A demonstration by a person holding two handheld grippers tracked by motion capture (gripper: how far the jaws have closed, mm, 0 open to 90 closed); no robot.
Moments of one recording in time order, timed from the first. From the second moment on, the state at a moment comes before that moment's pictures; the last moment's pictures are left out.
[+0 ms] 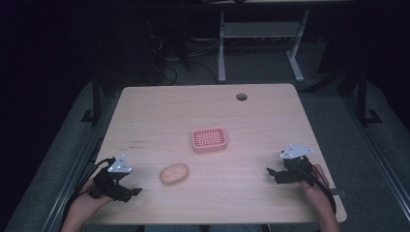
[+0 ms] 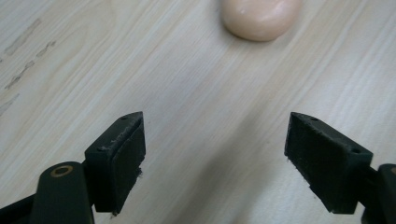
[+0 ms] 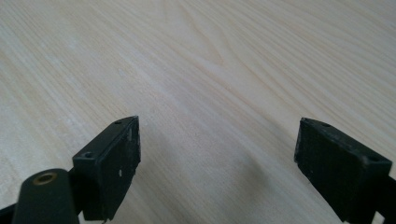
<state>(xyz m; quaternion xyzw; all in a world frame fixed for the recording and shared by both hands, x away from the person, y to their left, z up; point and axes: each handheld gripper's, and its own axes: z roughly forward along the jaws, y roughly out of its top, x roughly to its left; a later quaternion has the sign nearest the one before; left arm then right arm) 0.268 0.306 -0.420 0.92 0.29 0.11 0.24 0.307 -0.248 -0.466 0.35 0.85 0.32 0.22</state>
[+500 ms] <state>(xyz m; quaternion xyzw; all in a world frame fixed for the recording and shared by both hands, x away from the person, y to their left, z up) 0.275 0.269 -0.425 0.93 0.26 0.09 0.23 0.304 -0.245 -0.462 0.35 0.85 0.33 0.22</state>
